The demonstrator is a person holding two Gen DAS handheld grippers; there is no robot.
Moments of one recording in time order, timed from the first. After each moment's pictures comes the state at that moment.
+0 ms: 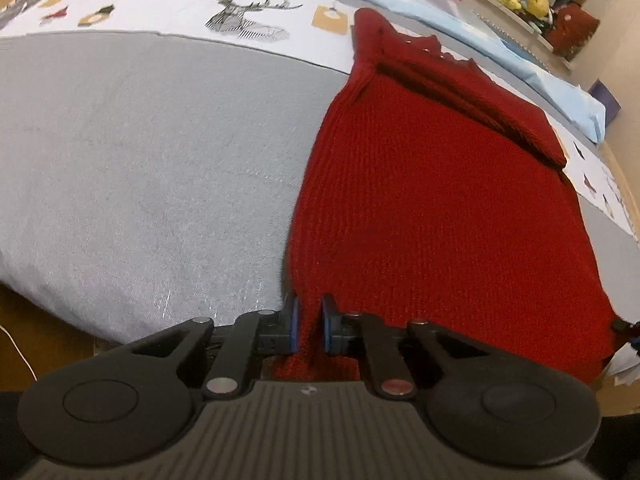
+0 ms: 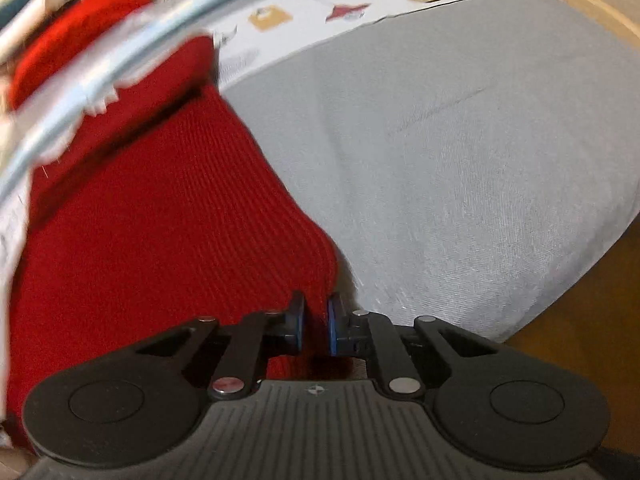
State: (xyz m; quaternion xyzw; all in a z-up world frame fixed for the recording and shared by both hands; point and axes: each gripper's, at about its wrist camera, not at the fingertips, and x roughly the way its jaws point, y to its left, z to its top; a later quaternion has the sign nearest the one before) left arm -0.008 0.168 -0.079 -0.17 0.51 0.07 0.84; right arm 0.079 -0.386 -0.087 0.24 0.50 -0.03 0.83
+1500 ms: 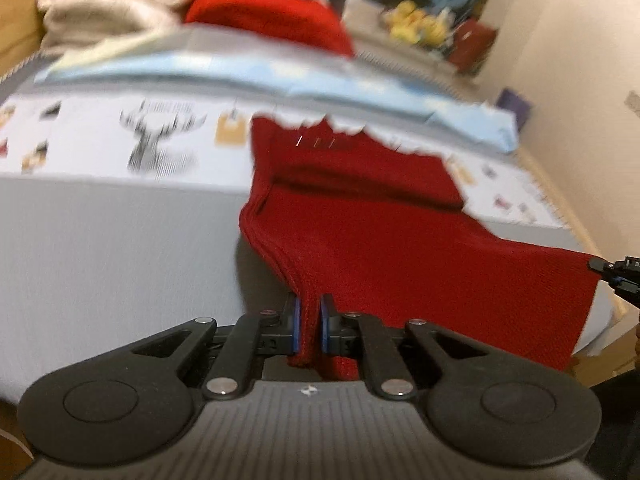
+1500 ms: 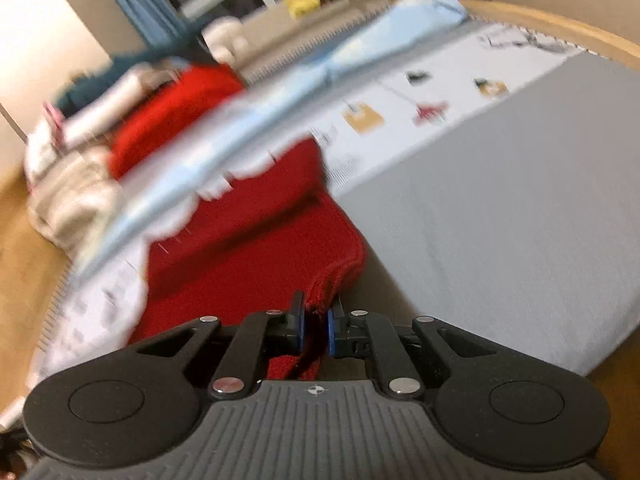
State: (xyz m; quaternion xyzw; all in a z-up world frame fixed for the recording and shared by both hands) left arm -0.003 0.146 0.048 -0.11 0.41 -0.04 0.90; right arm 0.068 -0.414 0.023 0.30 0.36 0.09 0.88
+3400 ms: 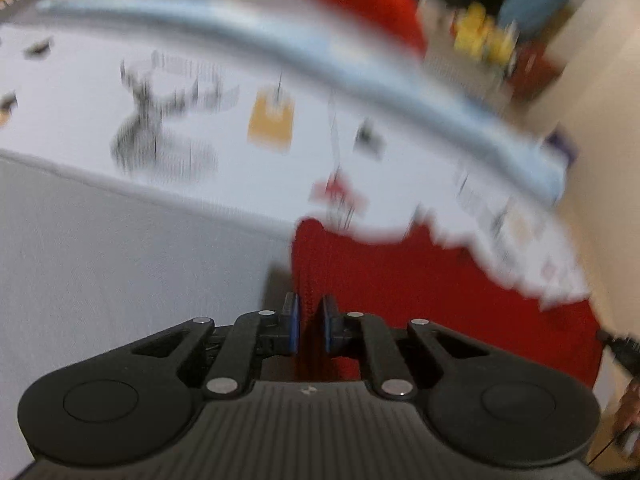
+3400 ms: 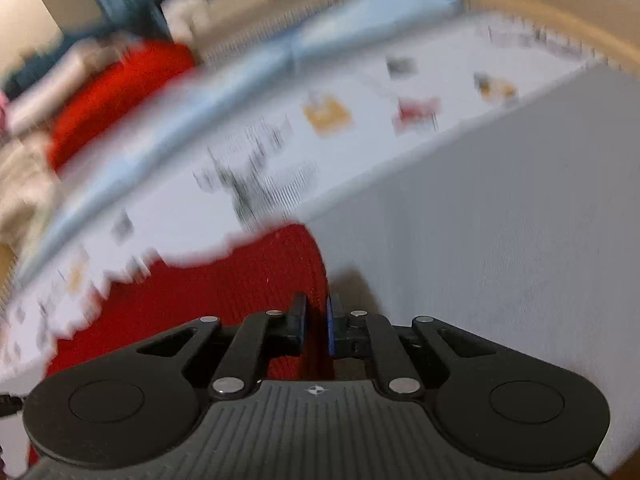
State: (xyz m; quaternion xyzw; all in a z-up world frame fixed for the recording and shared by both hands) left arm 0.152 0.227 -0.029 -0.22 0.42 0.00 0.88; right arm 0.190 -0.416 -0.050 0.25 0.37 0.04 0.90
